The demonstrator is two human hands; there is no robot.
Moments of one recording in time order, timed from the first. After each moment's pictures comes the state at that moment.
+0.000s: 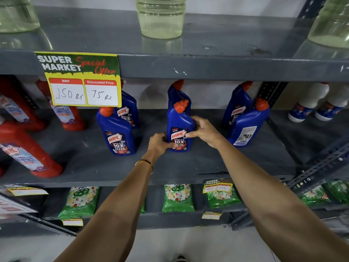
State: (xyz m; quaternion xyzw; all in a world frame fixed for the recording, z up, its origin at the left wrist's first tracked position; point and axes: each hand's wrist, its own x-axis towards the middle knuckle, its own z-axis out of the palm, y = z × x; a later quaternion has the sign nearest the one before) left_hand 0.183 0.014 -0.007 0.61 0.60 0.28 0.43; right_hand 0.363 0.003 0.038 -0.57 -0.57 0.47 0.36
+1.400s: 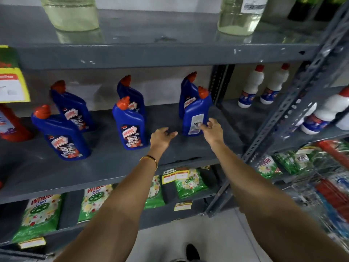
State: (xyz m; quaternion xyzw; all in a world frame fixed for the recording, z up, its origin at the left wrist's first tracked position) left_hand 0.335 -0.034 0.005 0.66 0.58 0.26 0.40; right_hand 0.510 -0.074 0.012 -0.76 -0.34 0.26 0.49
